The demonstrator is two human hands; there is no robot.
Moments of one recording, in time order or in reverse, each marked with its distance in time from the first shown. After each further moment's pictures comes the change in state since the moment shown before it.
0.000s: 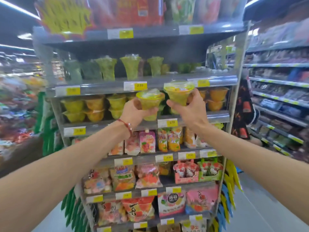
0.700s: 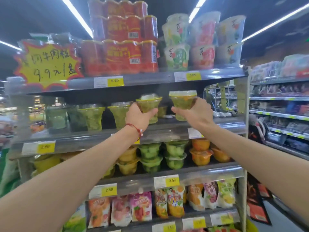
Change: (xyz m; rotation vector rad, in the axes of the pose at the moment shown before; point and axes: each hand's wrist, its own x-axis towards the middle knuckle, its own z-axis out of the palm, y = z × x) left_hand 0.178 0.062 0.036 0.260 0.247 0.088; right_hand 0.197 -0.009 -0.010 -0.376 0.149 -0.039
